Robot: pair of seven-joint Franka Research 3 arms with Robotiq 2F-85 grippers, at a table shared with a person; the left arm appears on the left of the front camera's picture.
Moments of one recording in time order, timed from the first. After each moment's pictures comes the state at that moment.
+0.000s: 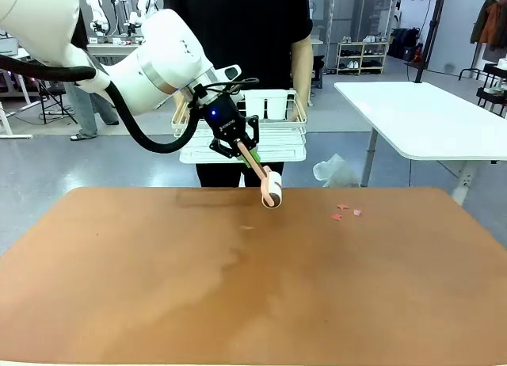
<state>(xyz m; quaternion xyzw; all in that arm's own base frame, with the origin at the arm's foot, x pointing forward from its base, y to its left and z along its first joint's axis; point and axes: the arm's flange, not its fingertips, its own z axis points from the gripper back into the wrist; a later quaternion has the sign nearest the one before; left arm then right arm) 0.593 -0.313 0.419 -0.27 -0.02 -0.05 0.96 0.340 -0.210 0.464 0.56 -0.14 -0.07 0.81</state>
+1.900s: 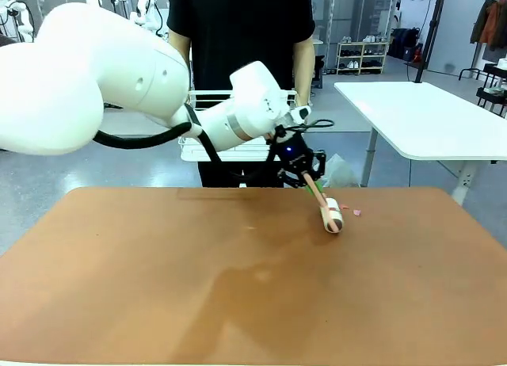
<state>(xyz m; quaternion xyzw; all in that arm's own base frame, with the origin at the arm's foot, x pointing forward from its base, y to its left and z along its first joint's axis) 0.613 -0.493 0.329 -0.28 -0.03 -0.03 0.96 0.340 -0.210 0.464 0.56 -0.14 -0.07 0.81</state>
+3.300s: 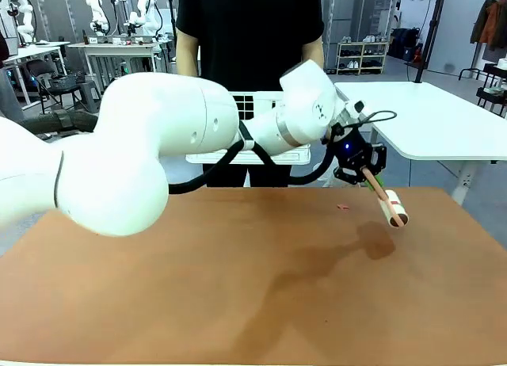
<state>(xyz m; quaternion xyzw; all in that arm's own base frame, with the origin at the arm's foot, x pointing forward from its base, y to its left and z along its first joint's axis) 0.587 -0.596 0.376 -0.34 -0.04 -0.07 0.94 0.340 -0.210 0.464 0.56 -0.14 -0.07 0.81</state>
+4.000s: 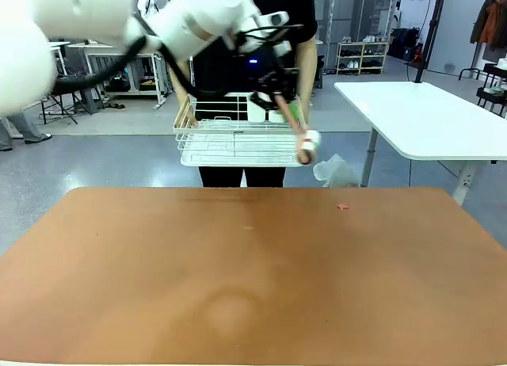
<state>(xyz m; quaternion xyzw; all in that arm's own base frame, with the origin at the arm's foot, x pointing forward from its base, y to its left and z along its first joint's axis) 0.641 -0.349 0.518 -0.26 -0.03 -0.16 0.95 0.340 -0.210 0.464 0.56 -0.14 -0.07 0.81</state>
